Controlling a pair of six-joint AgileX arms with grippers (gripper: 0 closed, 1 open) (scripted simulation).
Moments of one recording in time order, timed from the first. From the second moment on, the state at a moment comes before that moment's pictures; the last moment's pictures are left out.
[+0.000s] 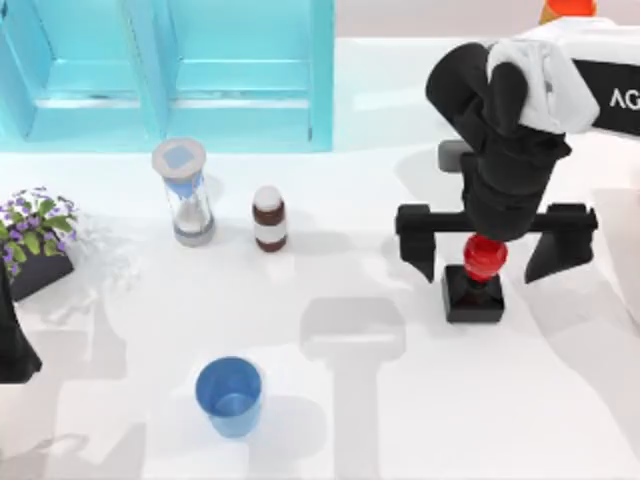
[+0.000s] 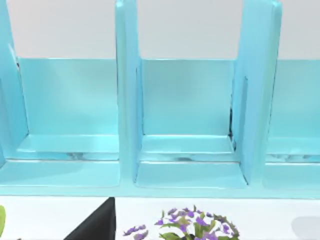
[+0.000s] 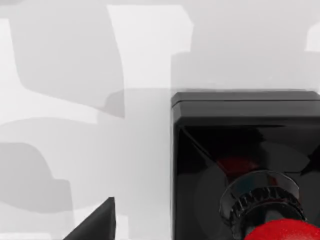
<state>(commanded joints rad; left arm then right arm) 0.00 0.00 0.00 0.00 0.00 0.00 0.48 2.09 1.53 -1.01 0.00 0.49</state>
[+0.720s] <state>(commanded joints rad) 0.00 0.00 0.00 0.00 0.00 0.00 0.48 2.09 1.53 -1.01 0.00 0.49</state>
